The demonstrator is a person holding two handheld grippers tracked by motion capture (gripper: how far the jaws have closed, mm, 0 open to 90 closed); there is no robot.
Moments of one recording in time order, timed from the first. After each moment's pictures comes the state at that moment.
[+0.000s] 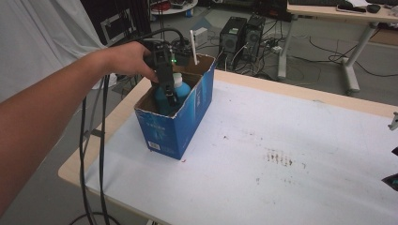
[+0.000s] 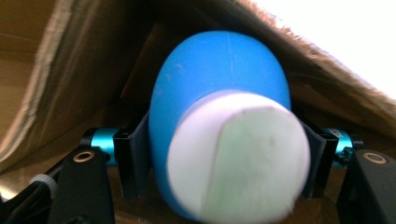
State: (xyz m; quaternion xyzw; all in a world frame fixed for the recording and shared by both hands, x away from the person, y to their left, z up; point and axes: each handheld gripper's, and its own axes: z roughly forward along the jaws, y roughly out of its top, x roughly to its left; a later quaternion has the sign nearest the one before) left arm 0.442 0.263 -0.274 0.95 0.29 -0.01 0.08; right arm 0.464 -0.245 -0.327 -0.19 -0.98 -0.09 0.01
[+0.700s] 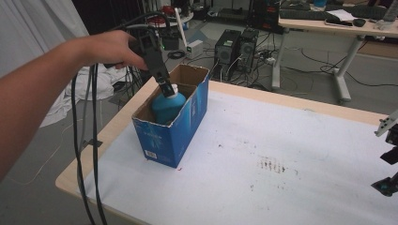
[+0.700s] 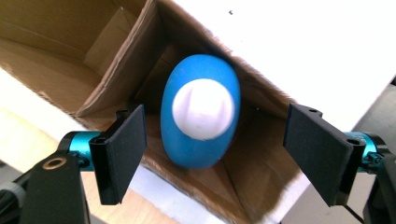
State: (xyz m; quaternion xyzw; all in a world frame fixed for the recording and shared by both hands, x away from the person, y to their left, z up) left arm 0.423 0.264 -0.206 0.94 0.32 0.03 0.12; right arm 0.456 -0.247 -0.320 -0.19 -0.98 -0.10 0.01
